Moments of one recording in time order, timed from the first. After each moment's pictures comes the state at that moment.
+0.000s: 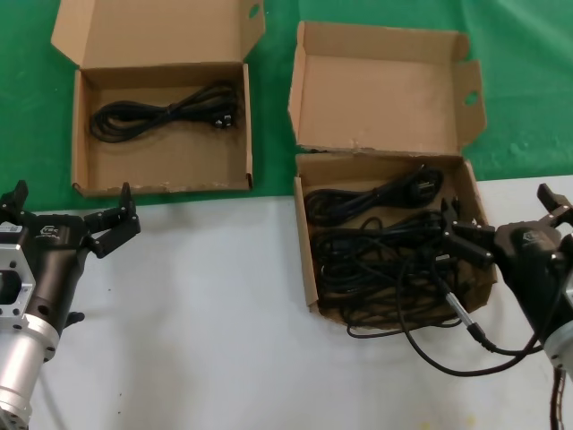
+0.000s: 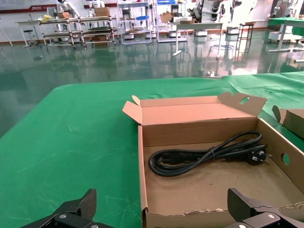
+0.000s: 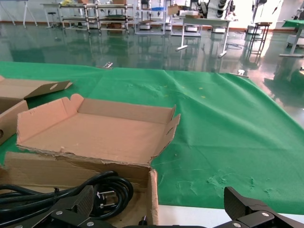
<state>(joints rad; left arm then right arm) 0.00 -0.30 1.60 -1.60 -1.80 0.00 0.00 0.02 0.30 -1.61 1.60 1.79 -0.01 -0.03</state>
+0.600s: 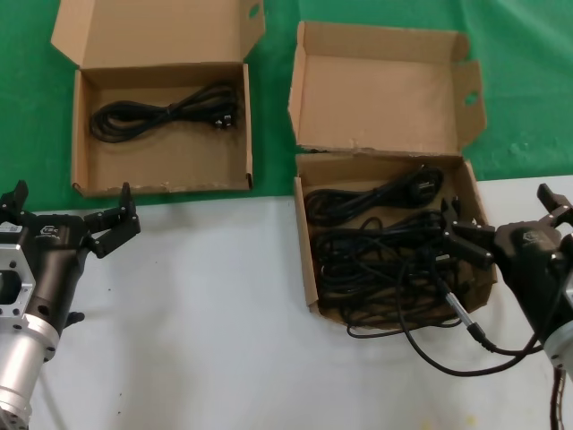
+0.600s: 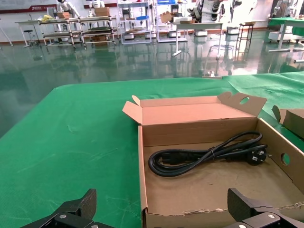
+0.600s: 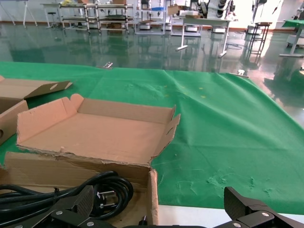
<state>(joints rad) 0.00 -0.30 1.60 -1.60 -1.80 0.00 0.00 0.02 0.30 -1.61 1.60 1.79 -0.01 -0.03</state>
